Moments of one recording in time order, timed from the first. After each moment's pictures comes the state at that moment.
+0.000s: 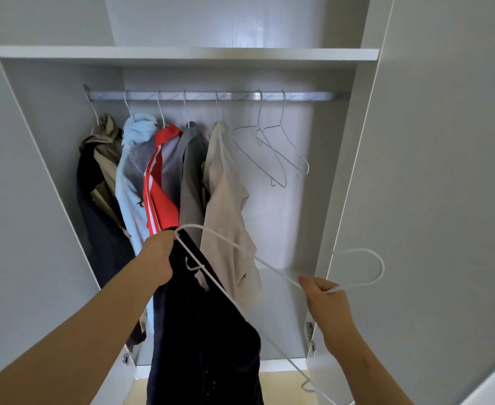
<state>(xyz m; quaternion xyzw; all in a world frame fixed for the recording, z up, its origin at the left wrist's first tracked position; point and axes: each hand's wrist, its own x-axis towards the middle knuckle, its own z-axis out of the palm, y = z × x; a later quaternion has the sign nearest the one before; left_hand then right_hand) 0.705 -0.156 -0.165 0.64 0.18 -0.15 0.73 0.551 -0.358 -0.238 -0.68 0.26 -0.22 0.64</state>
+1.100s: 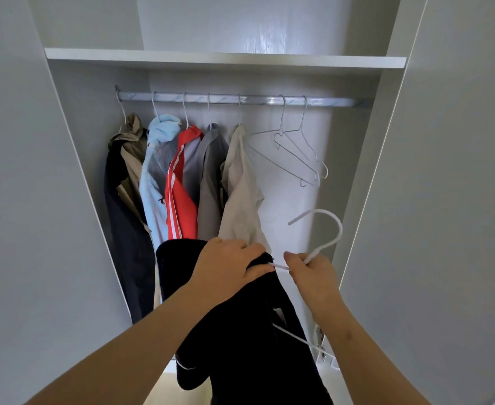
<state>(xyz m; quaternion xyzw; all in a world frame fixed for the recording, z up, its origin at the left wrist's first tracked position) 0.654 -0.169 -0.182 0.84 -0.46 0.26 0.14 0.582 -0.314 -0.193 -0.79 0.20 -0.20 0.54</state>
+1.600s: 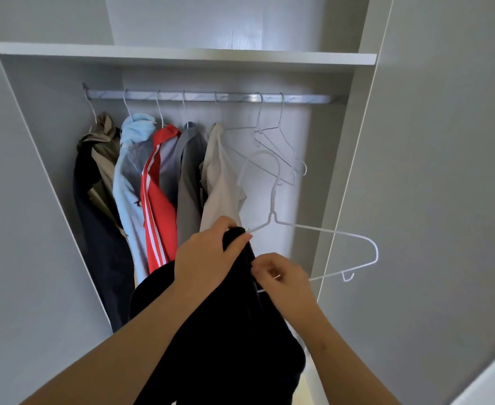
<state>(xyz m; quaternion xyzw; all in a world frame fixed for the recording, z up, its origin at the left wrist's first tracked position) 0.652 -0.194 -0.173 0.87 -0.27 0.21 0.35 0.574 -0.318 -0.209 -0.79 0.04 -0.22 0.58</state>
